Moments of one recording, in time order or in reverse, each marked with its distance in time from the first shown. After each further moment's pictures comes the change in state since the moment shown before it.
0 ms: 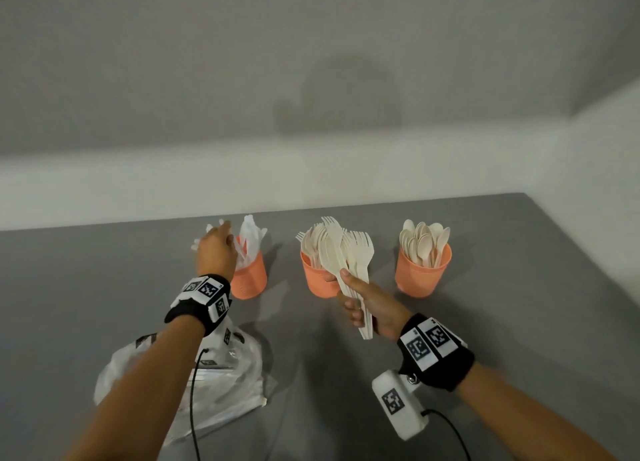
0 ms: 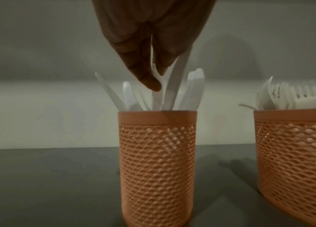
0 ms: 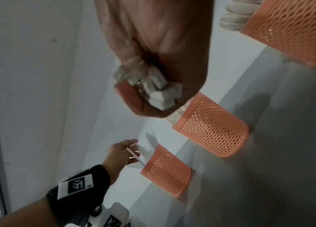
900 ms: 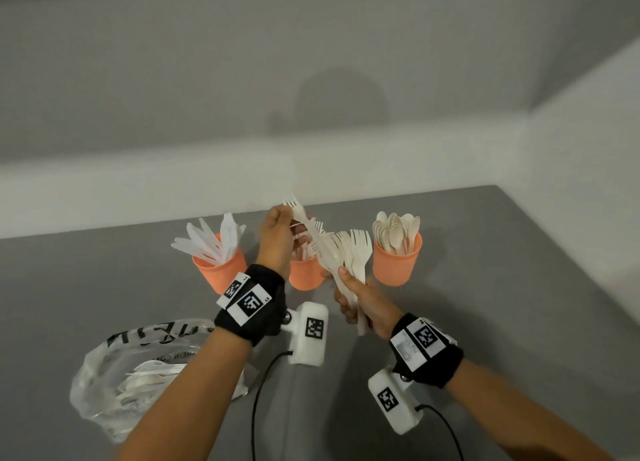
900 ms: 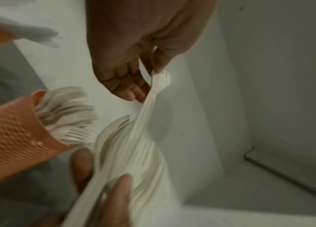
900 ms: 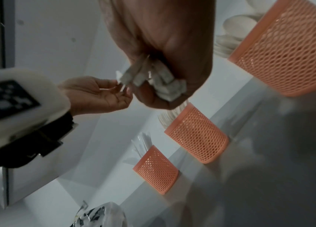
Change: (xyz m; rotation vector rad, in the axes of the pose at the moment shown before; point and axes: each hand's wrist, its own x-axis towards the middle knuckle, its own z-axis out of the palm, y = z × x) left_hand -0.076 0.155 0.002 -1.180 -0.276 -0.342; right_hand -0.029 0.016 -0.021 -0.034 0.122 -0.072
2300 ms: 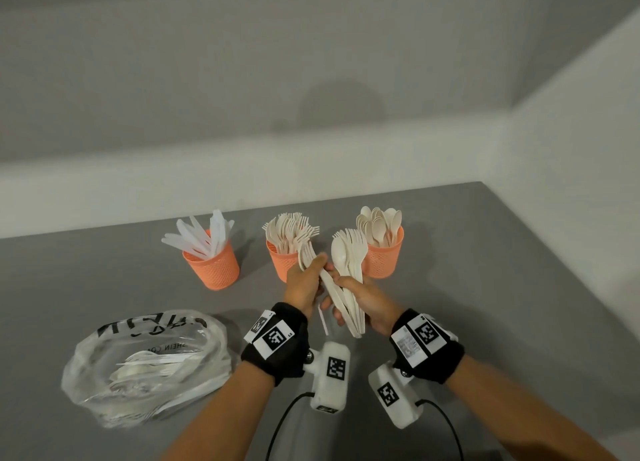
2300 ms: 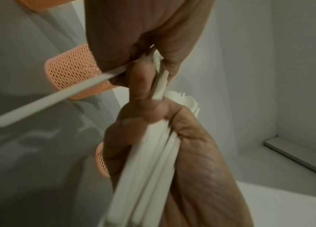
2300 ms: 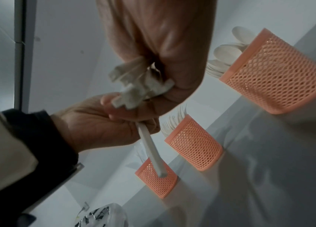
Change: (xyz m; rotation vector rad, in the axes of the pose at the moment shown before) left_hand -0.048 -0.079 0.021 0.113 -0.041 -0.179; right_hand -0.031 -0.004 -0.012 -0.013 -0.007 -0.044
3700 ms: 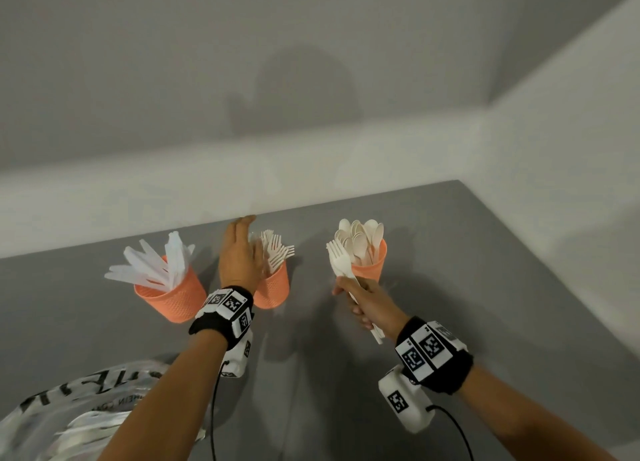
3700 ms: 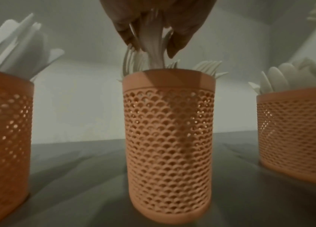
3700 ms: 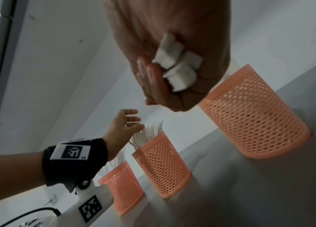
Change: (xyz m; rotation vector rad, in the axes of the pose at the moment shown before) left_hand 0.121 0.021 -0.041 0.935 0.243 0.741; right_hand 0.026 -0.015 -0.049 -0.290 0.240 0.045
